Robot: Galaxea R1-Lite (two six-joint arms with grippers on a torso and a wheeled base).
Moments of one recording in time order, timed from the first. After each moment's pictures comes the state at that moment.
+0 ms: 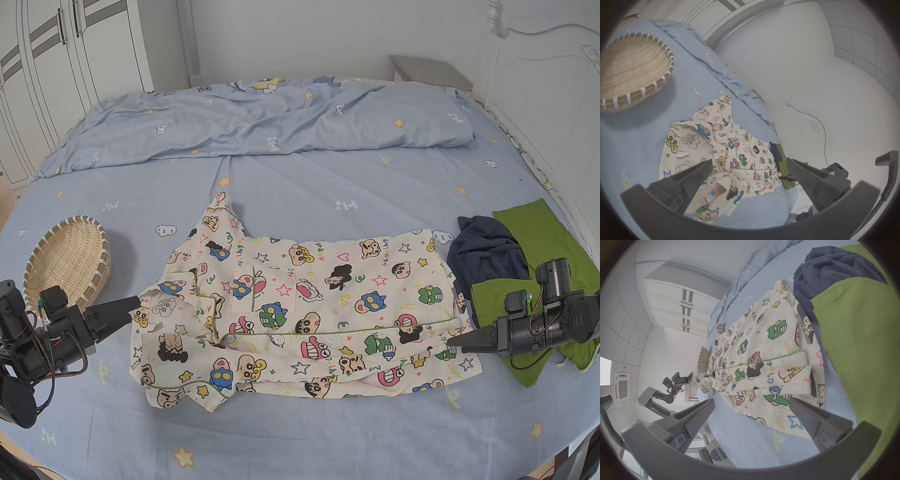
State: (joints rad) left arm 0.20 1.61 -0.18 -1.27 -0.87 -0.66; right arm -0.02 1.80 -0.62 -0.26 0.86 0.14
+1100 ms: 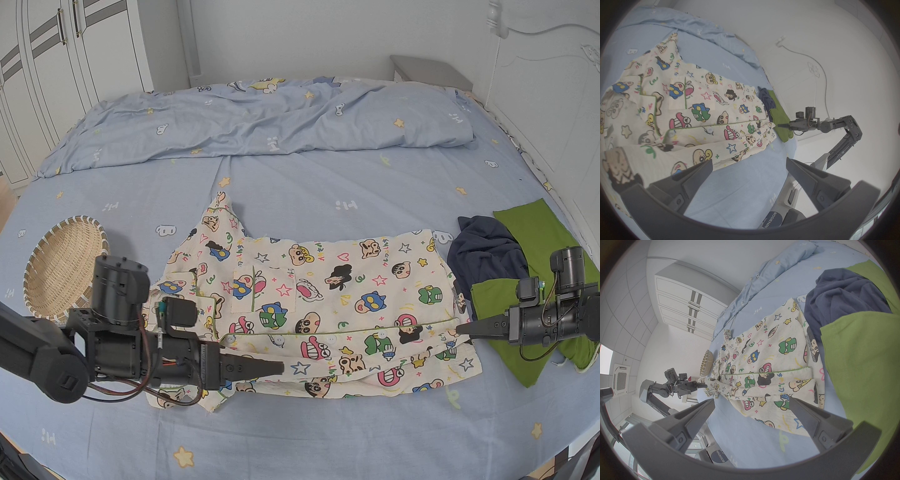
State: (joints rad) left arm -0.44 1.67 -0.60 -0.48 -0.59 -0.36; right arm -0.01 1.69 -0.62 -0.25 0.85 0.14
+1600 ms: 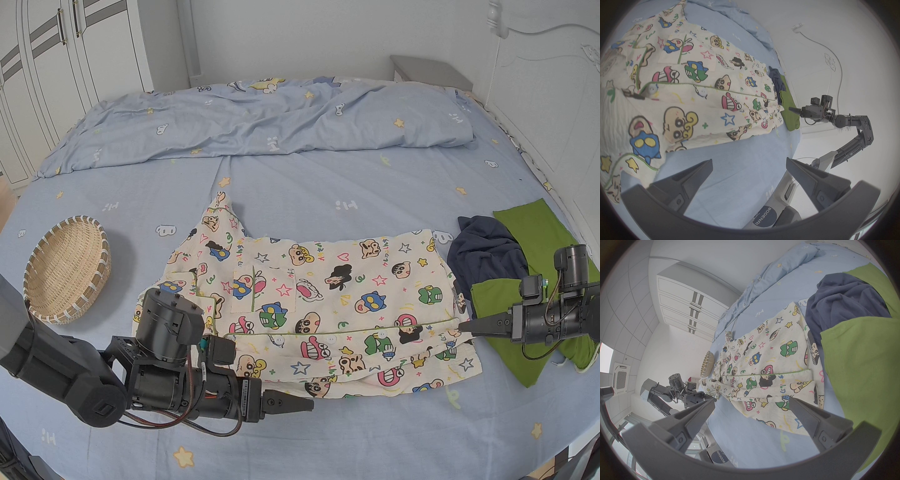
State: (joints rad) left arm -0.59 1.79 -0.59 -0.47 -0.49 -0.50; right arm -0.02 1.66 -0.61 -0.26 0.85 0.15
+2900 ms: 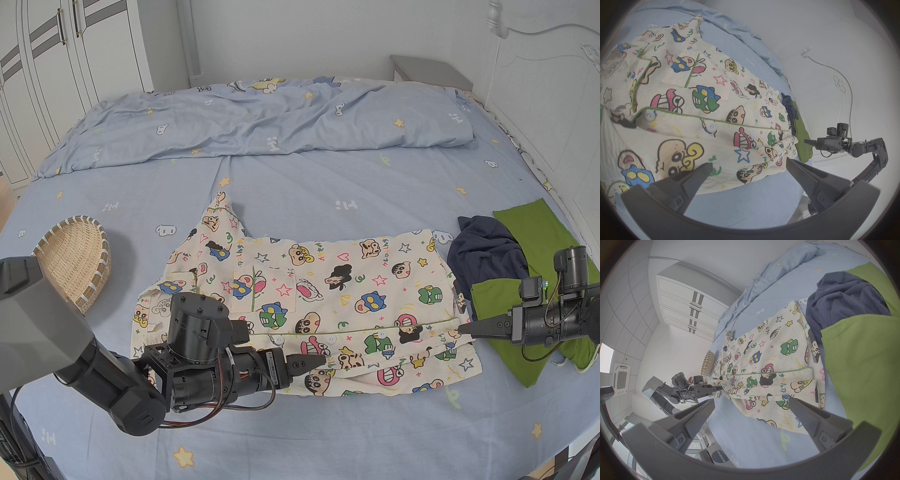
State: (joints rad) left arm -0.63 1.96 -0.60 -0.84 -0.21 -0.66; right arm -0.01 1.66 -0.60 -0.26 0.86 0.15
